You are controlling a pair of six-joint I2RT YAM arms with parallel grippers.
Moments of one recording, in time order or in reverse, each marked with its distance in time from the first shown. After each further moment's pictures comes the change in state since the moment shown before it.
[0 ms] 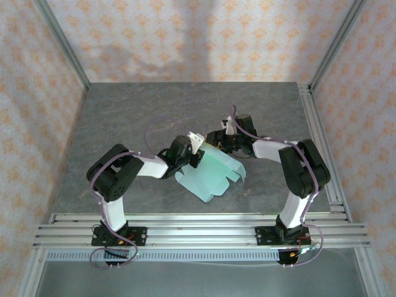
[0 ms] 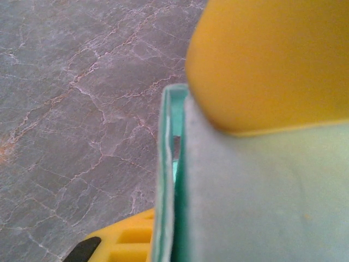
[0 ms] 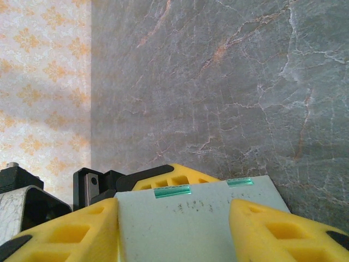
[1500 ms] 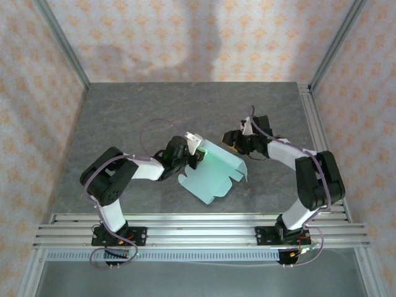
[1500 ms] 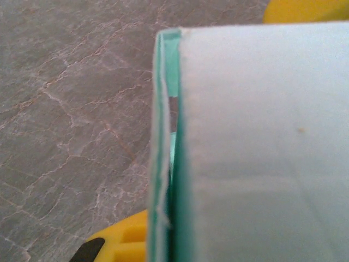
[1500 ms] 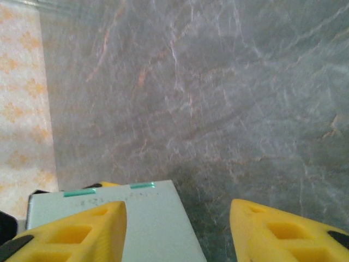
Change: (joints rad) left arm 0.007 -0.074 -0.053 0.032 0.132 -0.065; right arm -0.124 -0.167 -0.054 -0.251 0.104 -0.075
